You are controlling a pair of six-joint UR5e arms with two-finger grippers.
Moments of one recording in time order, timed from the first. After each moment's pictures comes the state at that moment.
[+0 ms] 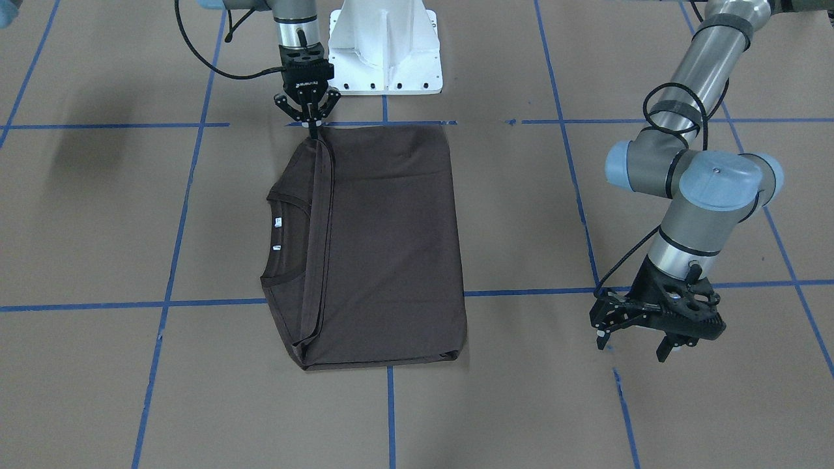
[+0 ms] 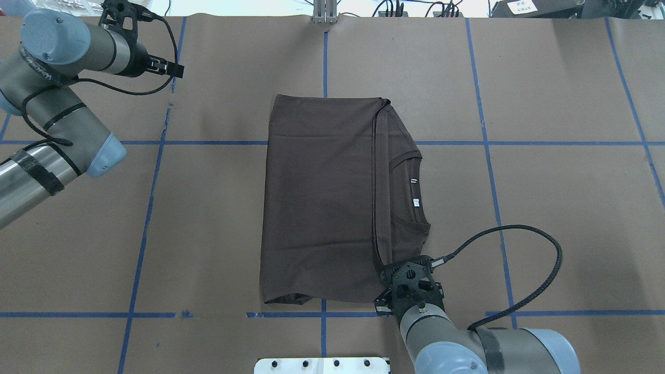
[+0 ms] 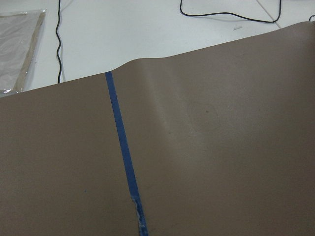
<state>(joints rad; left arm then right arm) -0.95 -2.11 -1.26 -2.33 -1.81 -0.71 0.02 -1.32 2.05 -1.52 1.12 1.31</state>
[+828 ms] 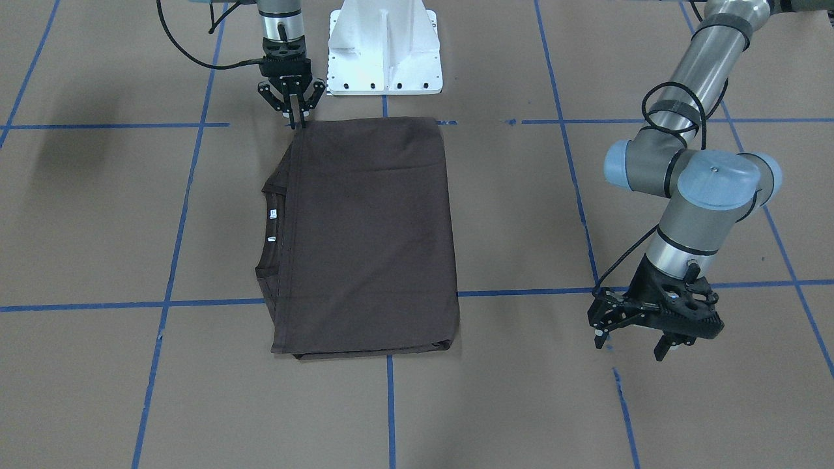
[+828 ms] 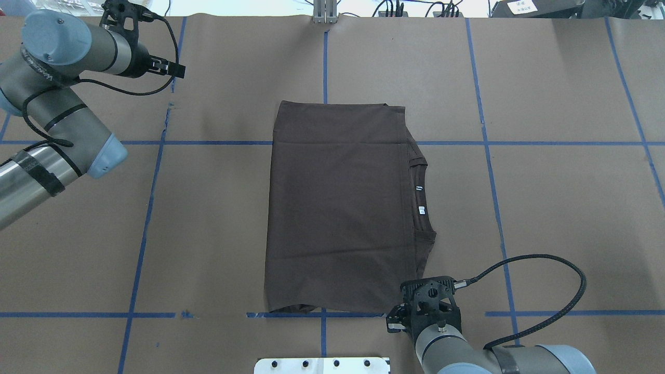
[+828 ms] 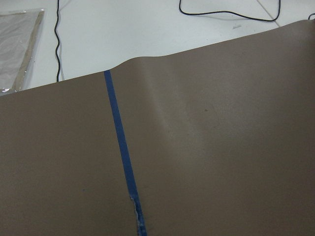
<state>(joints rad) -0.95 -2.11 -1.27 -2.33 -1.82 -0.74 -0.02 -1.37 2.08 -1.51 1.13 1.47</state>
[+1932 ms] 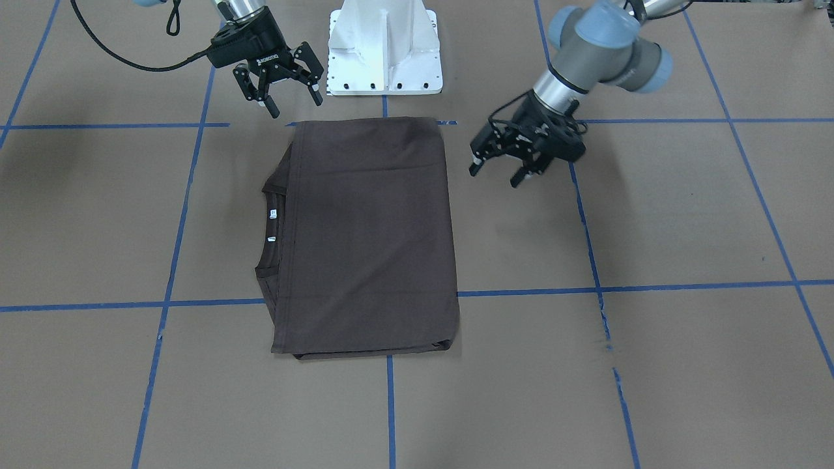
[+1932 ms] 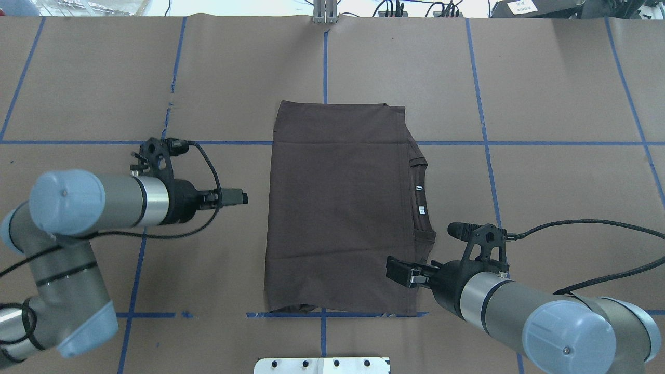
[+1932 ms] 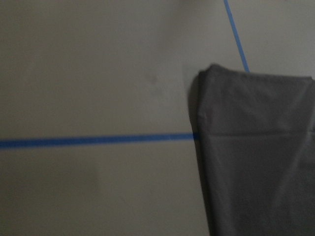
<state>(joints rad) -0.45 -1.79 -1.88 -2.32 -1.70 -1.47 0.15 -1.50 2.19 -1.10 1.28 1.56</state>
